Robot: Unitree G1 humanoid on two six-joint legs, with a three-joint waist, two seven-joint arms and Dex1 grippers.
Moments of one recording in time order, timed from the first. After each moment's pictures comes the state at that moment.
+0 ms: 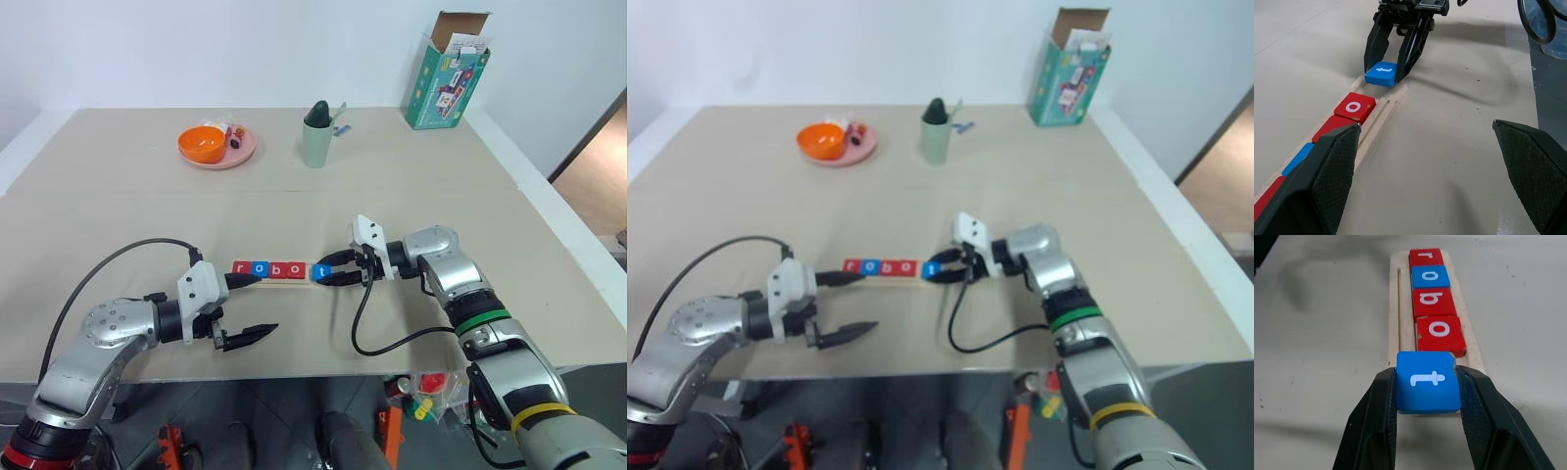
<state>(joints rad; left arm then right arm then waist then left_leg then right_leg) -0.10 0.68 -0.03 -0.41 -0.42 0.35 -0.95 -0.84 -0.40 0.24 0.64 0.07 0.04 1.37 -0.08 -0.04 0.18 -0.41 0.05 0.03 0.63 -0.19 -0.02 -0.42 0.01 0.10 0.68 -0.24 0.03</state>
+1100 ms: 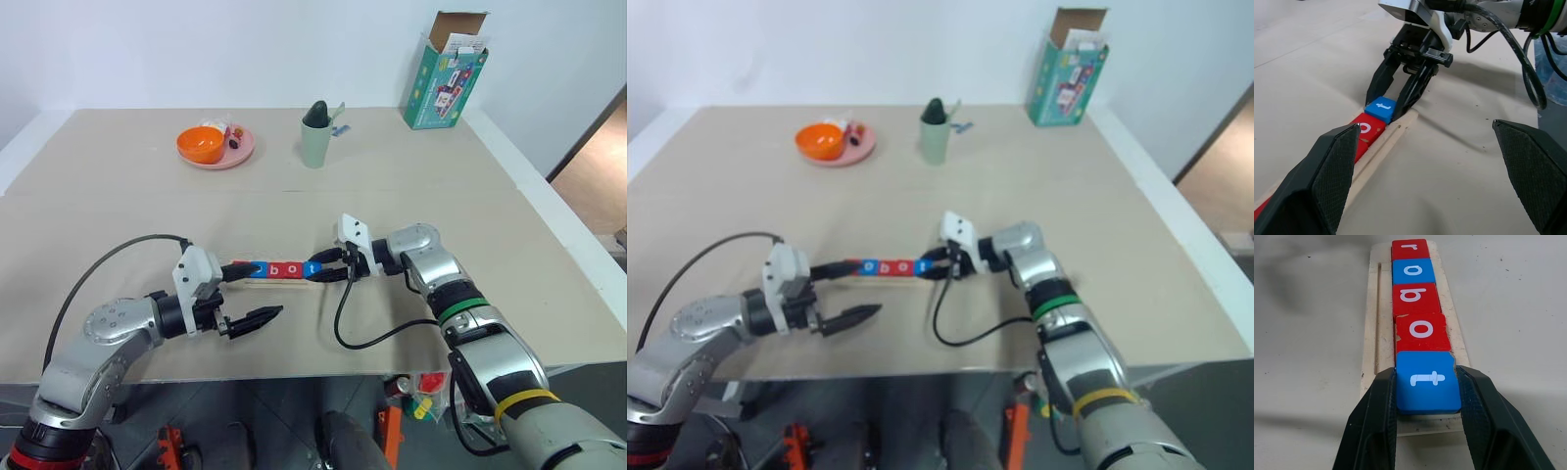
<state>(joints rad) -0.11 0.63 0.02 -0.44 -0.57 0.47 -0.84 -0.93 -0.33 0.24 0.83 0.00 -0.03 1.33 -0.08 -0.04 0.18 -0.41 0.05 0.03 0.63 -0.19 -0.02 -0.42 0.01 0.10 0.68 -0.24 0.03</state>
